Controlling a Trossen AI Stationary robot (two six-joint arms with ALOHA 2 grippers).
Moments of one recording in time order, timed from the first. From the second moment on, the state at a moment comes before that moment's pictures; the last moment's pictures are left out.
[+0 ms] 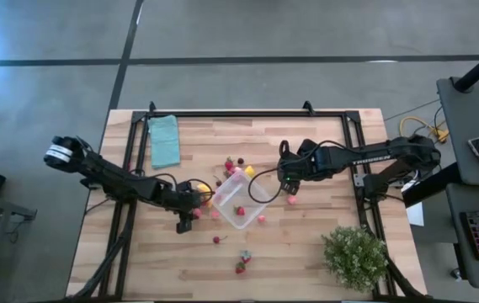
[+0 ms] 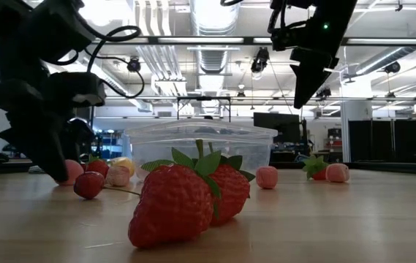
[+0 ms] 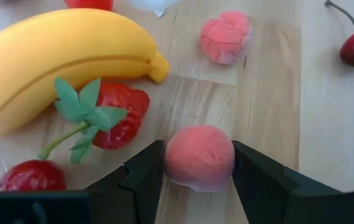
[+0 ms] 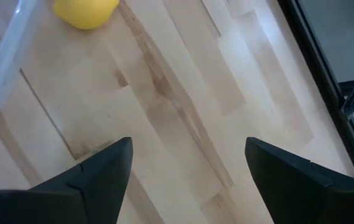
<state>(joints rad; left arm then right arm) -0.26 1.35 0.46 -0.13 -0.07 -0.41 0.05 1.48 1.14 -0.99 0.48 0.44</state>
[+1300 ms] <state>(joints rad) -0.18 1.27 0.83 -0.32 -0.15 -0.09 0.04 1.47 1.14 -0.93 0.47 0.39</state>
